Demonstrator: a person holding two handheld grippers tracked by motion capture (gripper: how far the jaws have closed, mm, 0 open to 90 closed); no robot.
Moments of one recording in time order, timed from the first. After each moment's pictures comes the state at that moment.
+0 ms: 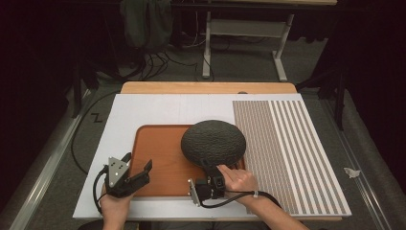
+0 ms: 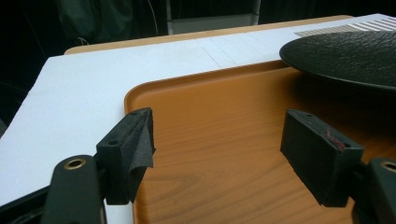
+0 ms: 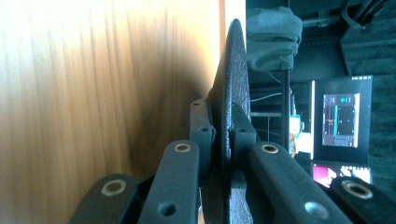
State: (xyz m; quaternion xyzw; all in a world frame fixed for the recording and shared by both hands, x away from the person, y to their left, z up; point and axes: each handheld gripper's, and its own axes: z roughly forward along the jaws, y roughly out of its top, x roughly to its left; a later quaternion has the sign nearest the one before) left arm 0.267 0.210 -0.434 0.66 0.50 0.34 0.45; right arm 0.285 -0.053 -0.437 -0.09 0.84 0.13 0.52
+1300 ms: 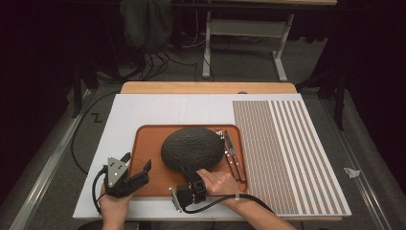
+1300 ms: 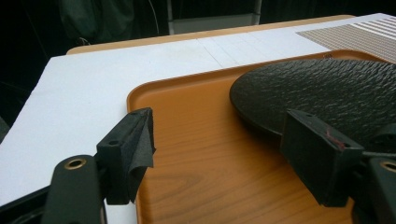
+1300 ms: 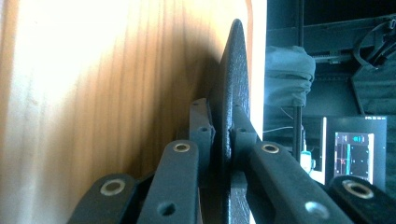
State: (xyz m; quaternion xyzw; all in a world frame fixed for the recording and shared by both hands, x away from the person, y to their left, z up) left arm 0.266 0.212 -0.434 0.66 0.50 0.35 0.45; right arm 0.280 -0.008 -0.458 -0.14 0.84 0.16 0.50
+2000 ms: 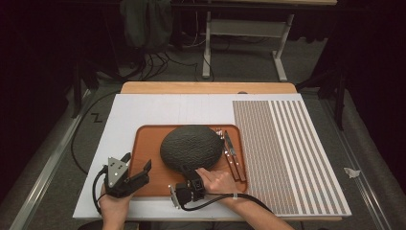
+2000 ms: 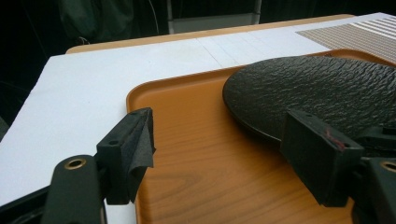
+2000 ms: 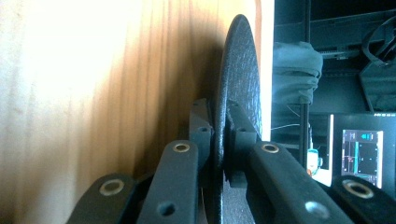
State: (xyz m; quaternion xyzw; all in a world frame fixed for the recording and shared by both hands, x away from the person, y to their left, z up) left arm 0.266 0.212 -0.434 0.66 0.50 0.34 0.45; right arm 0.288 -0.003 -0.466 -0.13 0.84 0.15 0.49
